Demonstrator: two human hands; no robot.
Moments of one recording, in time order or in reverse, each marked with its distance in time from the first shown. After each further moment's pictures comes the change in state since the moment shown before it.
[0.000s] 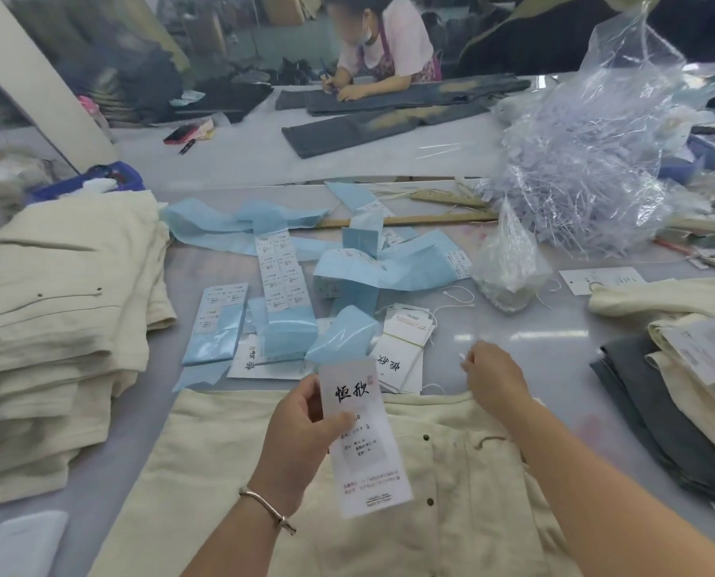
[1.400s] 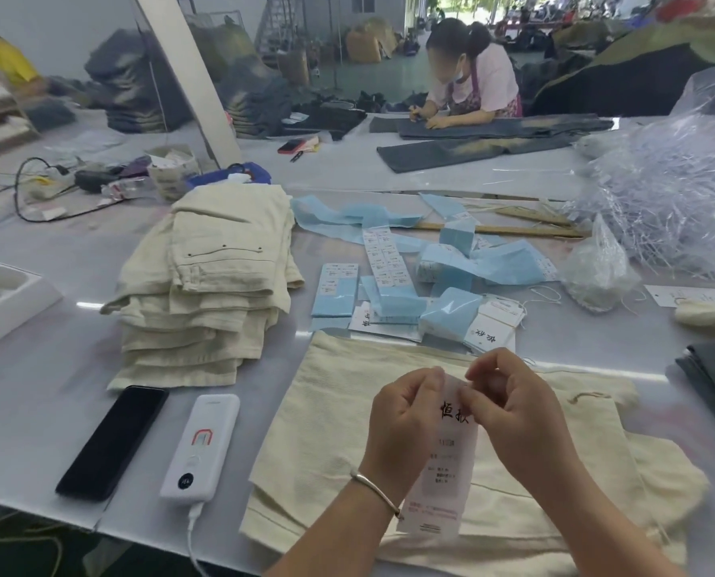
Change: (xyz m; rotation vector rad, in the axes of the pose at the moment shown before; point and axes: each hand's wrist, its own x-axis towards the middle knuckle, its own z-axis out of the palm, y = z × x) left_hand -0.131 0.001 -0.048 -0.030 0.040 0.350; right_hand -0.255 -0.141 -0.008 0.773 0.096 -0.414
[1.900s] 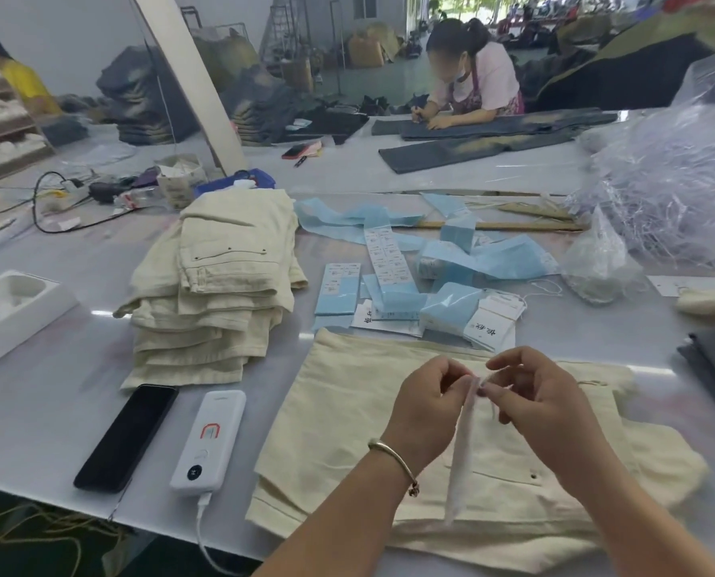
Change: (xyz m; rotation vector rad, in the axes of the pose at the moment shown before) left_hand 0.010 -0.004 0.020 0.241 -0.124 -0.018; right_hand -0.008 0.009 -0.029 0.086 -0.025 0.132
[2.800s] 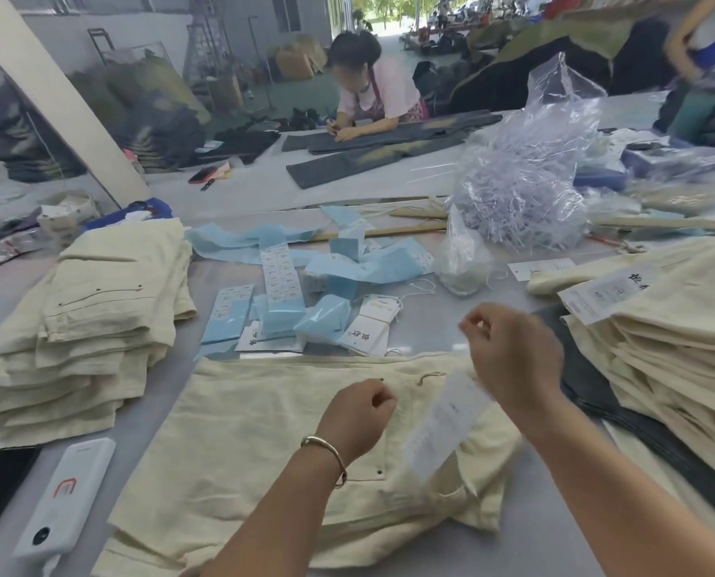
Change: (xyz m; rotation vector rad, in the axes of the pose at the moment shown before) left_hand 0.040 0.006 0.124 0.550 -0.207 -0.084; right_hand 0.042 0.018 -0.172 -0.715 0.409 -0.076
